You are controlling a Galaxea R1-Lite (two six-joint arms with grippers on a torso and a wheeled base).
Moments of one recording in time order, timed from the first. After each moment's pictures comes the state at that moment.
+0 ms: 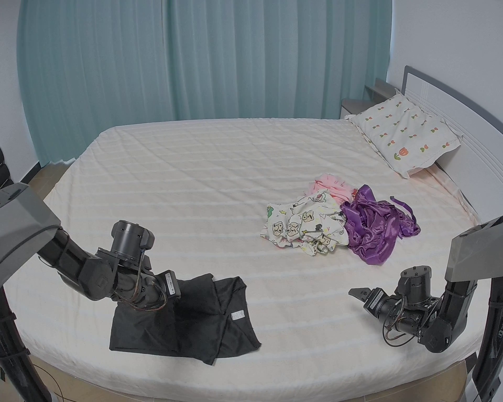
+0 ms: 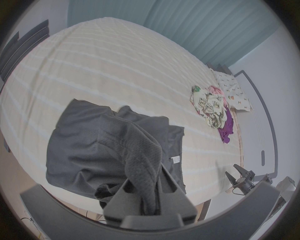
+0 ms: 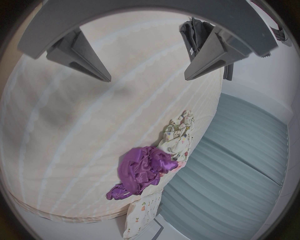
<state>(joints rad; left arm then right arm) -0.28 2.00 -0.82 -0.26 -0.13 -0.61 0.32 2.22 -0.30 -1.31 -0.03 0.94</state>
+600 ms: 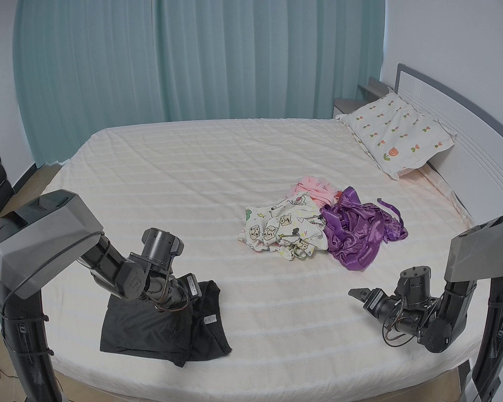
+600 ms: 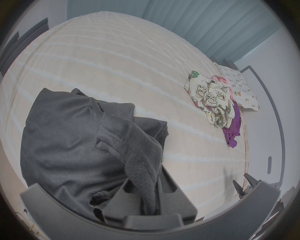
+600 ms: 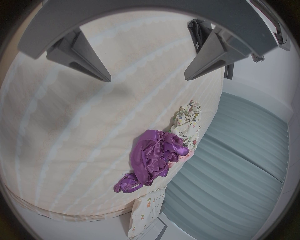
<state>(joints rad) -0.34 2.19 -0.97 -0.27 -0.07 -0.69 0.32 2.22 -0.30 -1.31 -0.04 0.94</state>
